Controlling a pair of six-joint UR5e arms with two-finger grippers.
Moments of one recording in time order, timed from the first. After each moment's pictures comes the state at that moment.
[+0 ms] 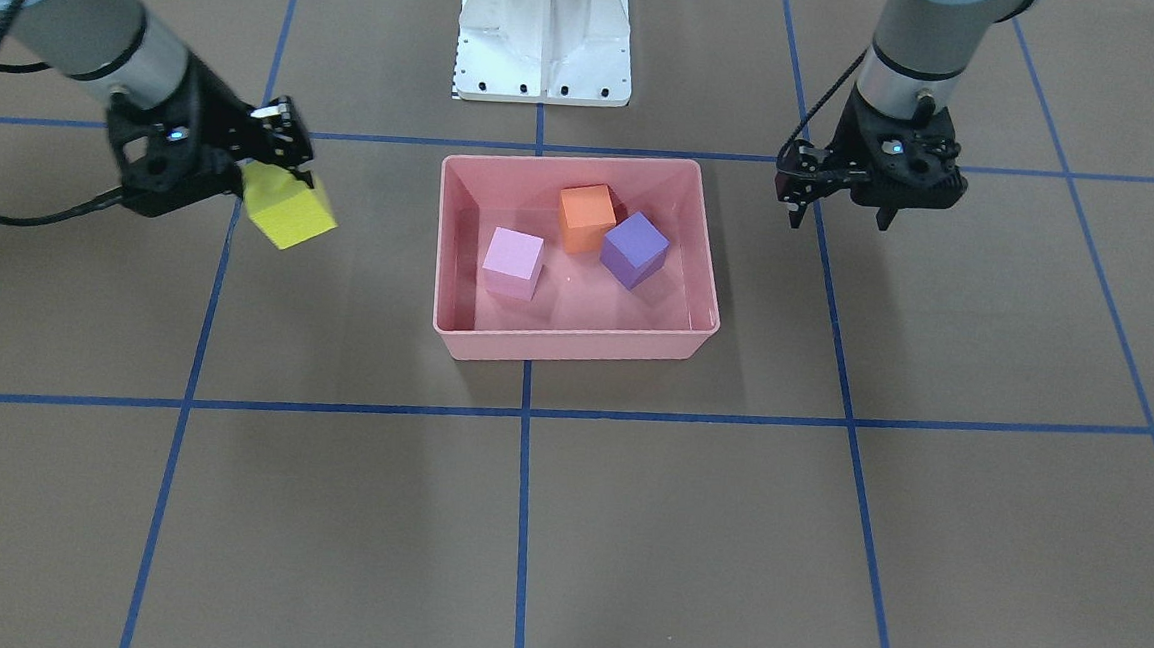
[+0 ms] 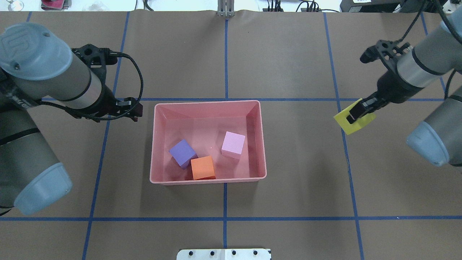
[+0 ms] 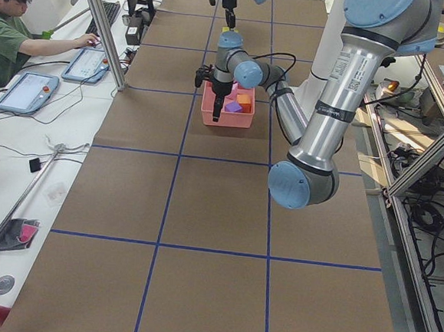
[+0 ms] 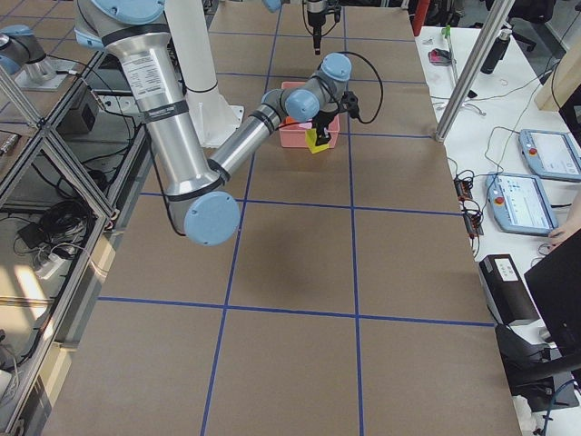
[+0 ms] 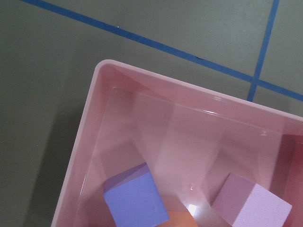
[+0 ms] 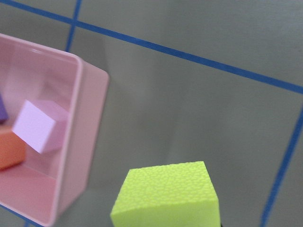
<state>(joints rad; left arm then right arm) -0.80 -1.86 -2.11 -1.39 -1.95 -0.89 0.82 -1.08 1.97 -1.69 2.32 0.85</state>
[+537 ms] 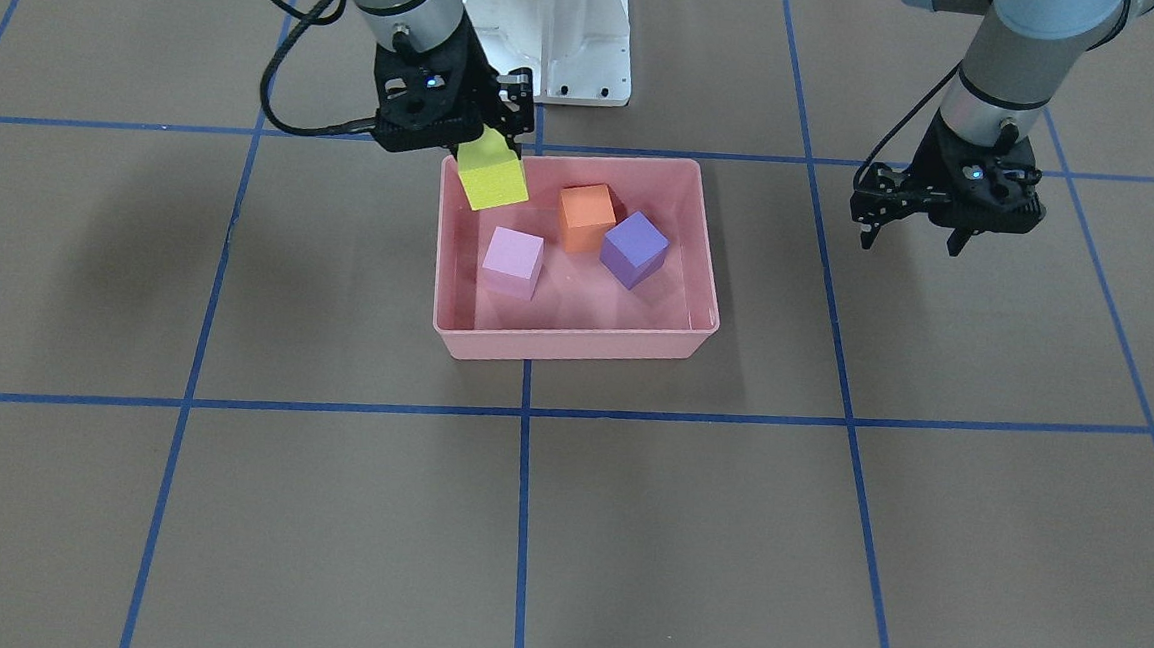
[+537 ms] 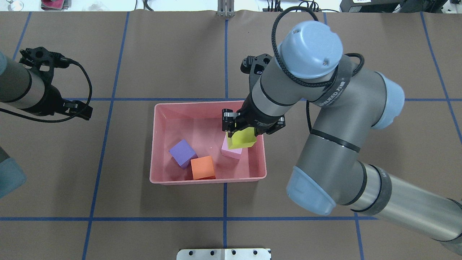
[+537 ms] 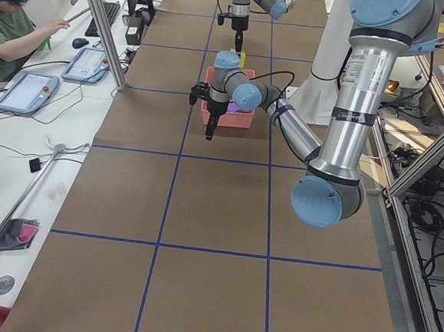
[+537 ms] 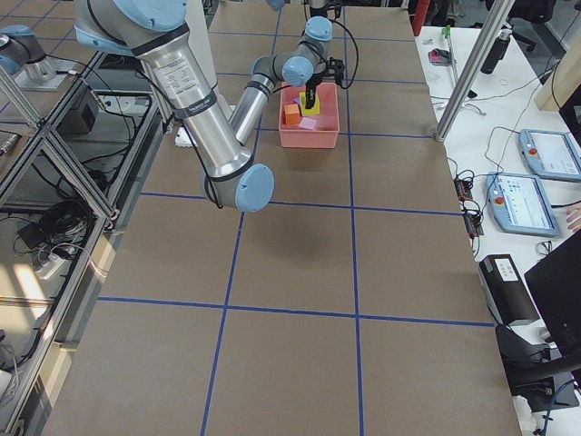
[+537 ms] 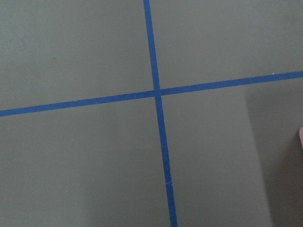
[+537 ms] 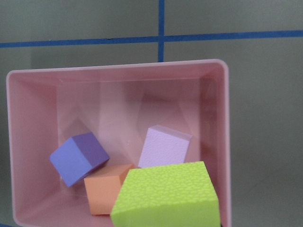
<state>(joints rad) -0.84 -1.74 -2.08 -1.52 -1.95 -0.80 0.57 -0.86 1.91 -1.69 2.07 1.23</state>
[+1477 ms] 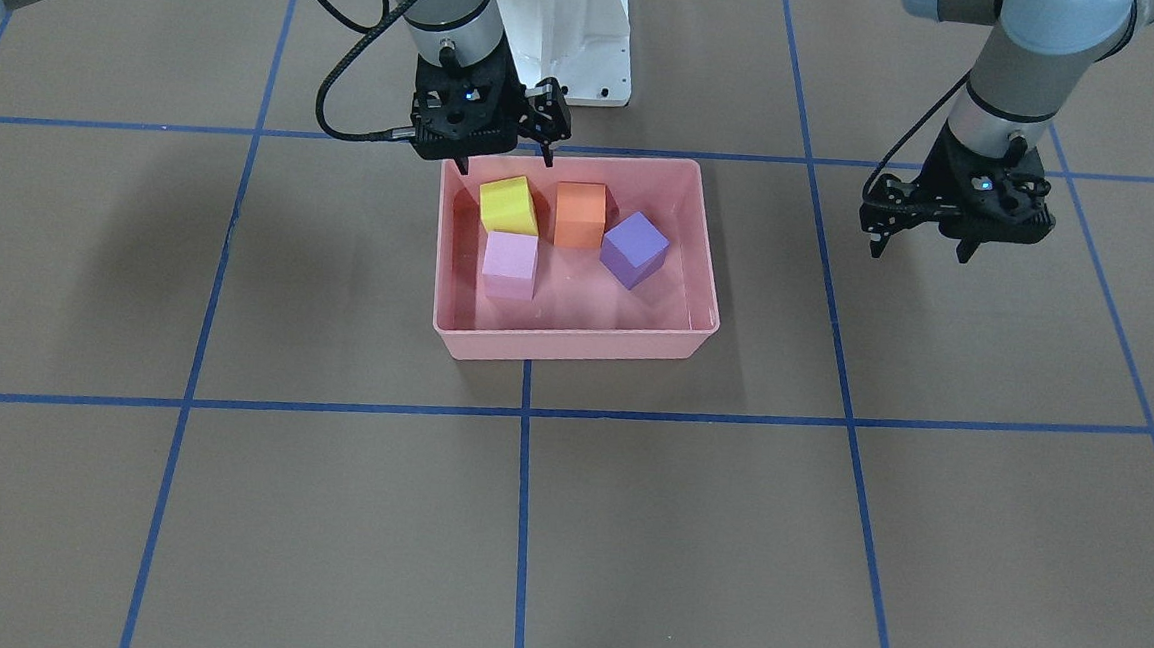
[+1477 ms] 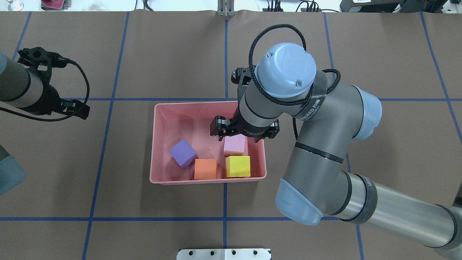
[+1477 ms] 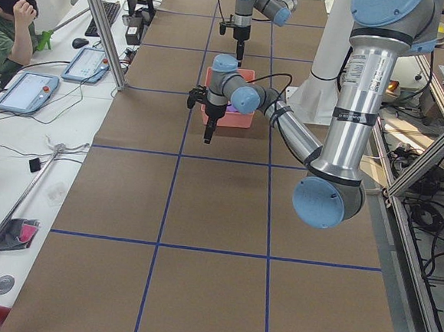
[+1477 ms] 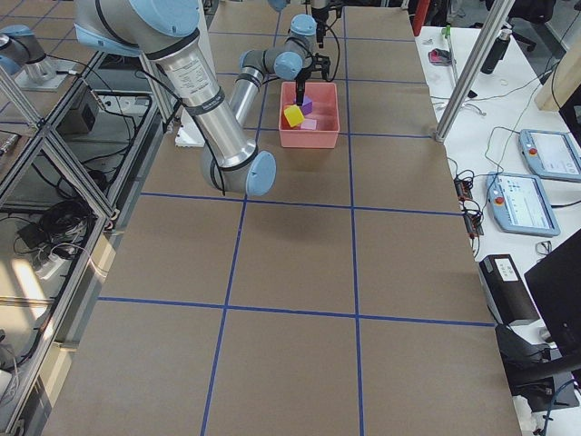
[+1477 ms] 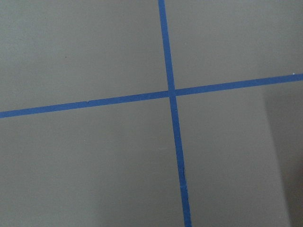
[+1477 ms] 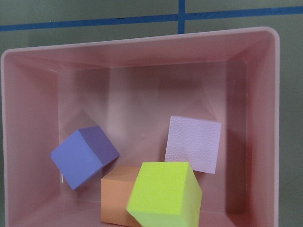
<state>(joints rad) -0.85 -1.74 -2.06 -1.53 -1.95 -0.81 0.55 -0.86 1.90 -1.73 1.99 1.23</state>
